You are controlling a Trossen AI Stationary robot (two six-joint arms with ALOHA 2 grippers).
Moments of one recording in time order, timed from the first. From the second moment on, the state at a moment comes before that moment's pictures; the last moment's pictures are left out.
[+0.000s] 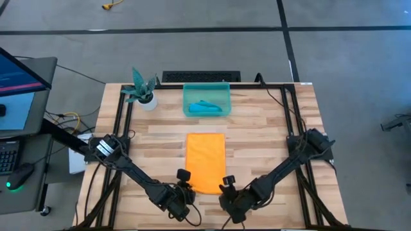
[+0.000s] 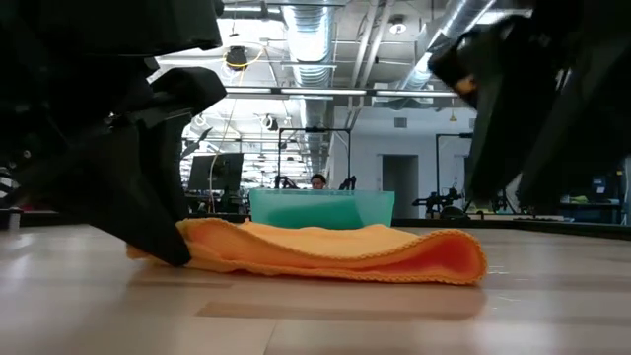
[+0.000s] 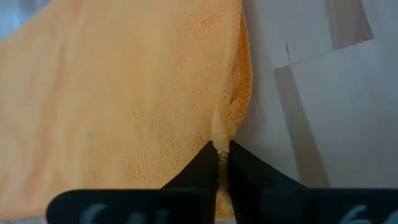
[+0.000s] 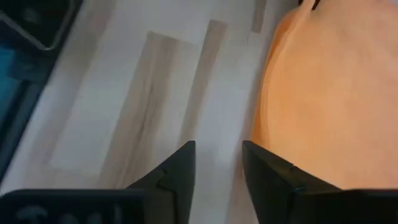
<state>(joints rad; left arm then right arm) -0.68 2.04 1.26 -0.52 -0.59 -0.32 0.68 1.97 1.29 -0.40 0.30 0.29</state>
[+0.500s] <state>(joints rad) -0.68 2.04 1.26 -0.53 -0.58 -0.35 0.66 2.02 1.41 -0.55 0.30 0.26</state>
